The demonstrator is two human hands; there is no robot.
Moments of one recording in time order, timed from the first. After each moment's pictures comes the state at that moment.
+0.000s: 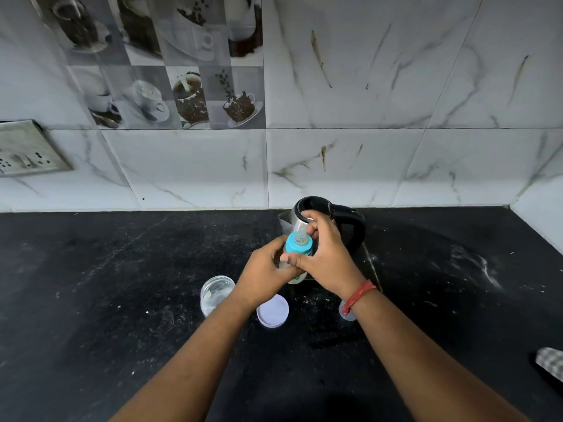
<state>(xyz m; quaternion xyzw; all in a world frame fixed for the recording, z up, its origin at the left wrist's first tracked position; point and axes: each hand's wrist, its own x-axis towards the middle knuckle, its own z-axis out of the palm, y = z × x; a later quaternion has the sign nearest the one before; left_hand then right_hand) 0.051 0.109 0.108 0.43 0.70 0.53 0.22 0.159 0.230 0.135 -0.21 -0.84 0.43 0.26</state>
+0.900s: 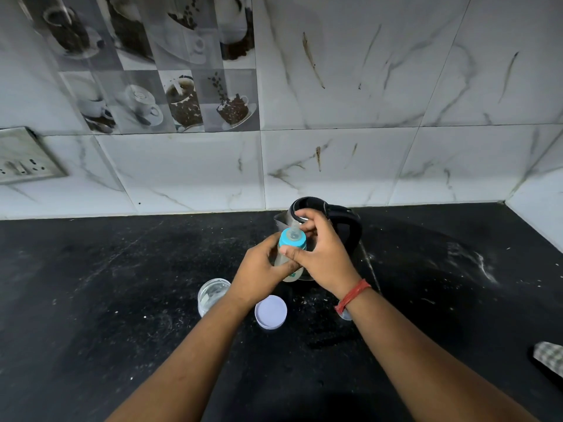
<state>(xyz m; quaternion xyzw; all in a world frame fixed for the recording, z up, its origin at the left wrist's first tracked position) 0.049 0.110 0.112 0.44 0.71 0.52 0.19 0.159 0.227 0.138 -0.22 -0.79 0.50 0.29</state>
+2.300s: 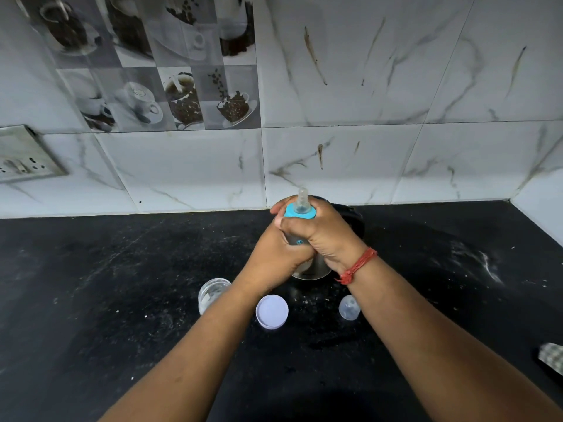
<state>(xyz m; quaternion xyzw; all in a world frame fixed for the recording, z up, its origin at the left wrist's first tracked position) 0.072 0.130 0.169 0.42 0.65 0.59 0.22 0.142 0.229 0.198 -0.16 -0.70 0.66 0.21</state>
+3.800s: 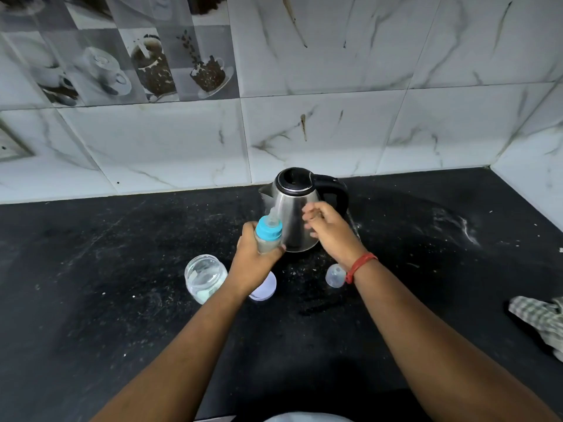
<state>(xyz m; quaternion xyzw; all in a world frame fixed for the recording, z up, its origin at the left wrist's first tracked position) 0.063 0.114 0.073 0.31 0.75 0.54 0.23 0.178 0.265 0.101 -0.33 -0.73 0.56 0.20</state>
